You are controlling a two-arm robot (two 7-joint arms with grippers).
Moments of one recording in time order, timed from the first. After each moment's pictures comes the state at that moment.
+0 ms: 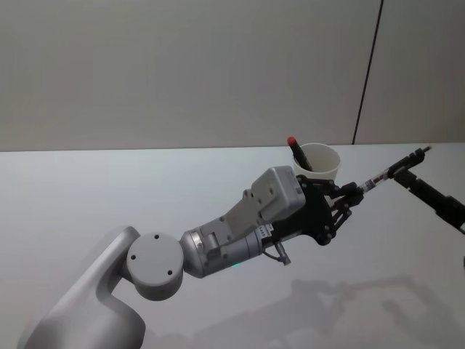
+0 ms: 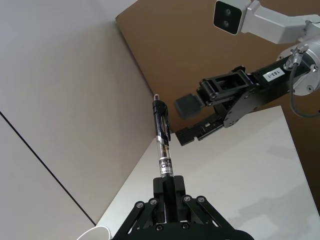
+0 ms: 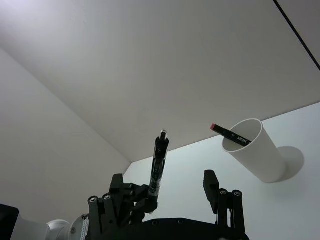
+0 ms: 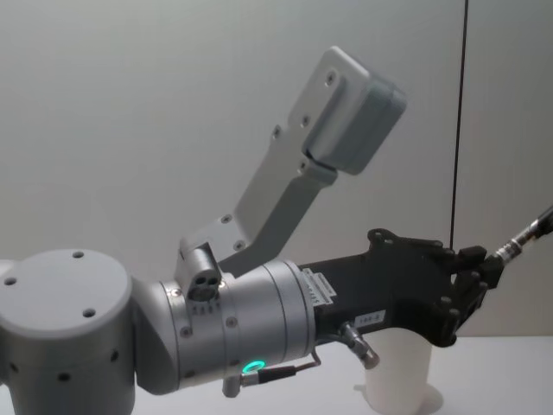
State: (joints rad) left arm -0.38 0.19 0.51 -1.34 -0.03 -0.26 -0.65; right arm -0.12 0.24 0.14 -1.78 0.92 0.51 0.55
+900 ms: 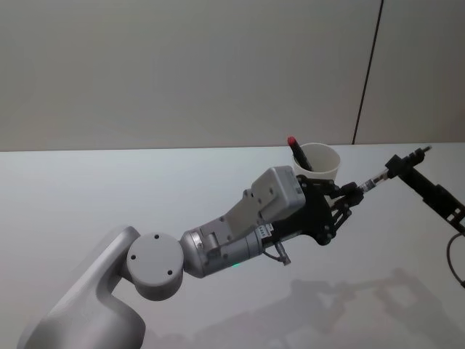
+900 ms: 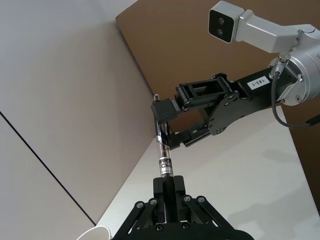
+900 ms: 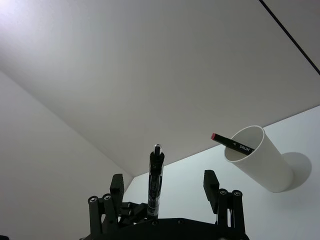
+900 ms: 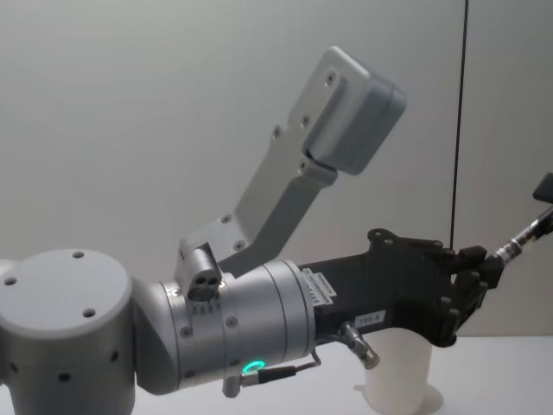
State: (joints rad) left arm -0.38 0.19 0.51 -1.34 -0.03 -0.26 -0.65; right arm -0.09 0.22 0.08 -1.76 0.99 0.45 0.46
